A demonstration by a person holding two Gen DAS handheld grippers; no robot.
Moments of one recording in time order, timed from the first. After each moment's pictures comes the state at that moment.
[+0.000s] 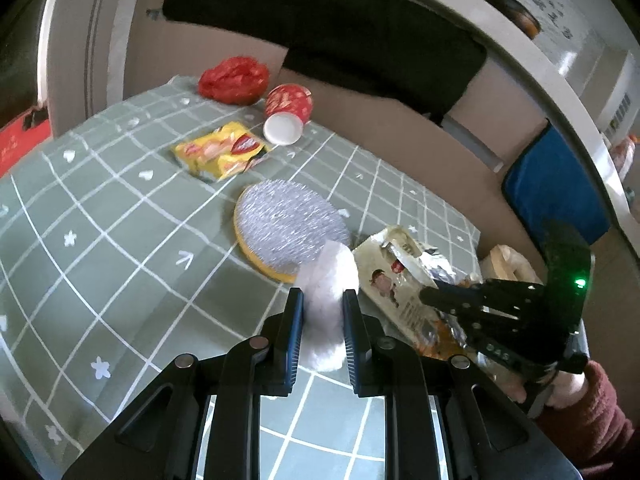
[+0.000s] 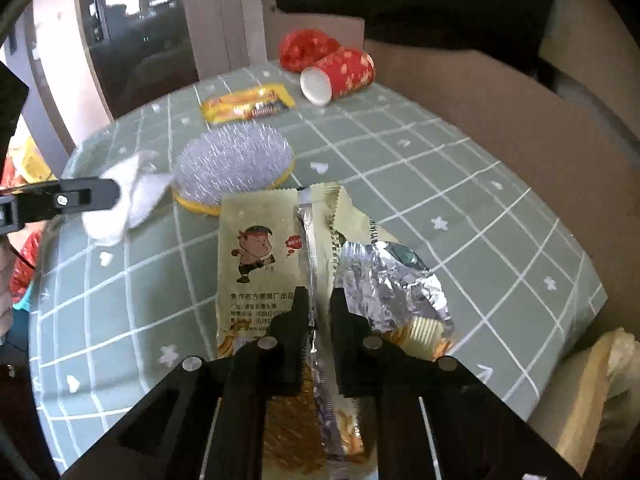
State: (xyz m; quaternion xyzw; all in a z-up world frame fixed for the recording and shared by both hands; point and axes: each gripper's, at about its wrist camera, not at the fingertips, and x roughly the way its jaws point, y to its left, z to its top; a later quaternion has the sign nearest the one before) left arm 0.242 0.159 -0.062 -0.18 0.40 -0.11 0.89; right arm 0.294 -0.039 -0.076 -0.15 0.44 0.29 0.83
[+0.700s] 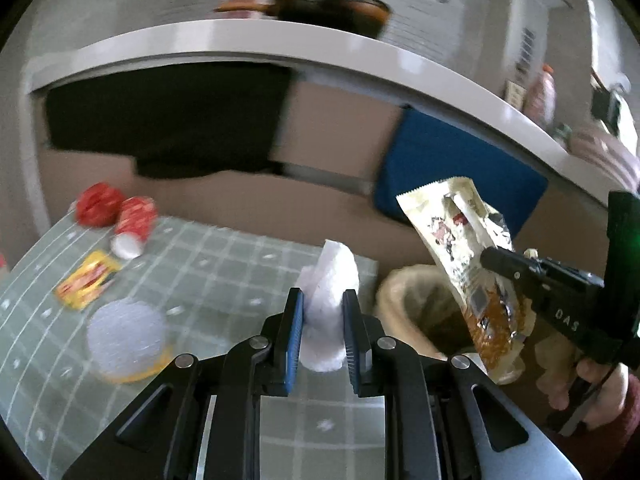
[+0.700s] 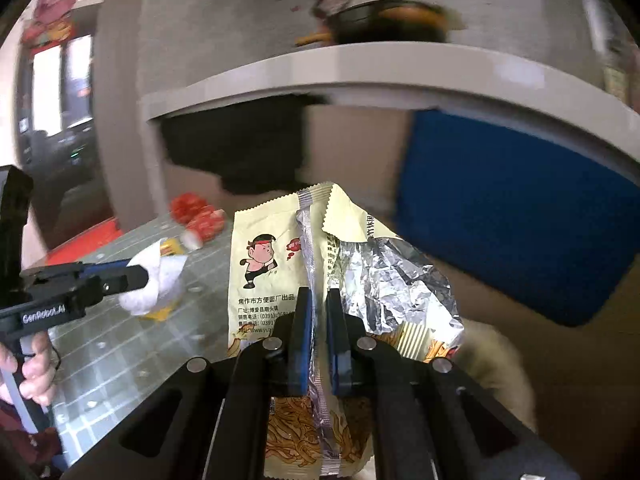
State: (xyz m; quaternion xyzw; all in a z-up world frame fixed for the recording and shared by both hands) left arm 0.244 -0.022 0.027 -0.06 0.29 -0.22 0.93; right arm 0.202 -0.230 0.068 -0.05 0.27 0.10 0.96
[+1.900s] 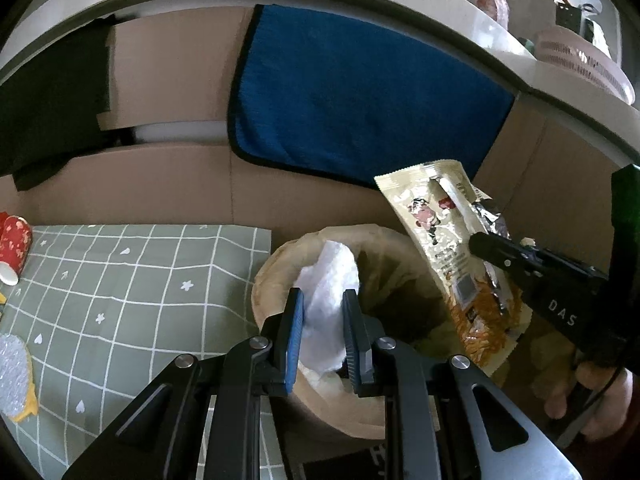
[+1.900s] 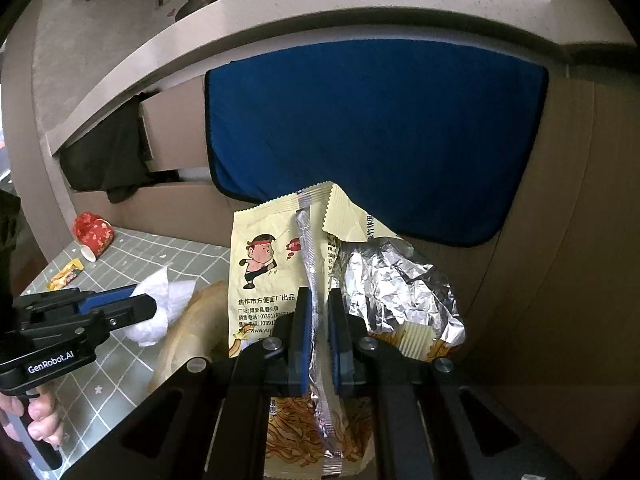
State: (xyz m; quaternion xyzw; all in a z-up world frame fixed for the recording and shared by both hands) left arm 0.287 -0.182 -0.014 0.00 0.34 -0.30 0.89; right arm 0.208 -0.350 0.026 0.02 0.30 -0.04 0.95
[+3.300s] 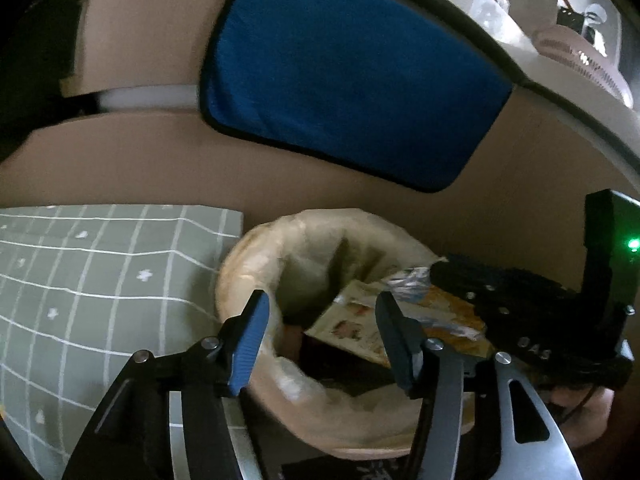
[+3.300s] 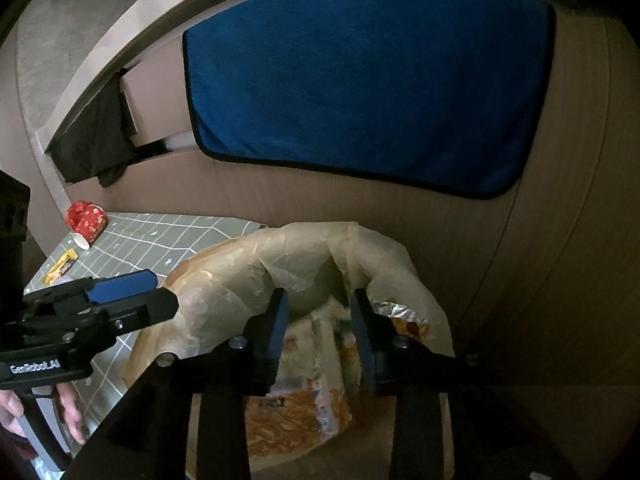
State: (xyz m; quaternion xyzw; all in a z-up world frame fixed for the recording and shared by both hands) left arm 0.309 -0.192 -0.039 -0.02 0.37 -0.34 0.87; right arm 0.237 -0.362 -0.011 0.05 0.35 -0.03 0.93
